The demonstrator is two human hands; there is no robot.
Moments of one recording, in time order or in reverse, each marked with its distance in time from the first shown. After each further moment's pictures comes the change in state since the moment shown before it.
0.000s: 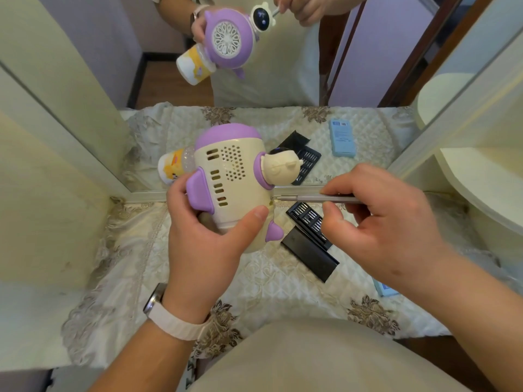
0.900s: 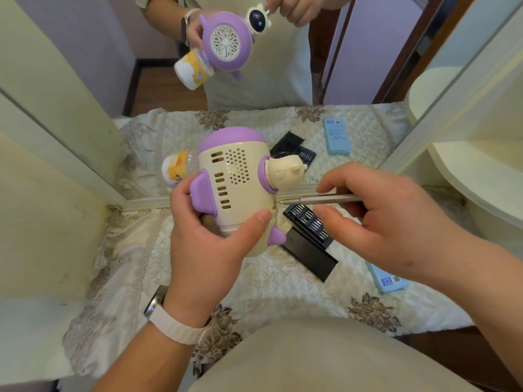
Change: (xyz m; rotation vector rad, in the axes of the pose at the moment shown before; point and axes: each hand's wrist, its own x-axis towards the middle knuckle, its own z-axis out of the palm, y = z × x) left_hand 0.001 0.006 0.009 0.041 -0.059 0.019; right_hand 0.007 0.008 -0.024 0.004 -0.296 0.040
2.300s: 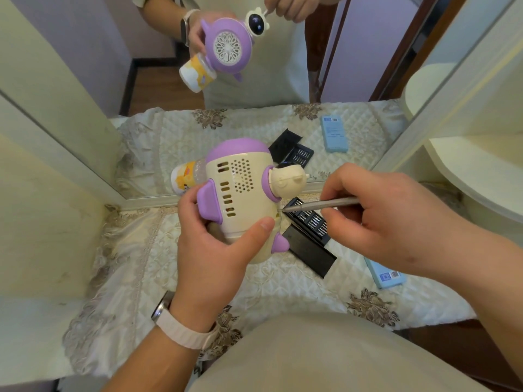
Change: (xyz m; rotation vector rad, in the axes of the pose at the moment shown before) left_hand -0.012 -0.009 0.002 0.008 -0.012 -0.106; right_hand -0.003 -0.003 -0.008 -0.083 -0.147 0.033
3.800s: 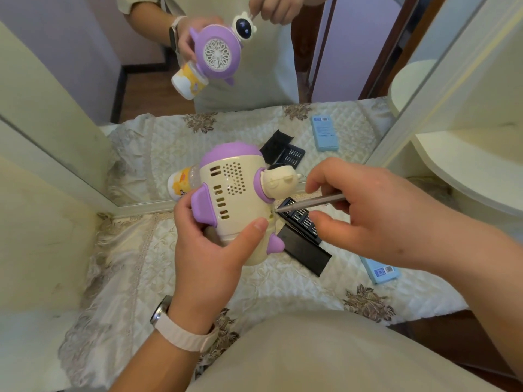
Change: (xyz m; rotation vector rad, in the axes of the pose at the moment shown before) left_hand -0.002 -0.001 0.005 -0.063 -0.028 -0.022; right_hand -0.001 -0.001 -0.006 0.019 -0.051 0.022
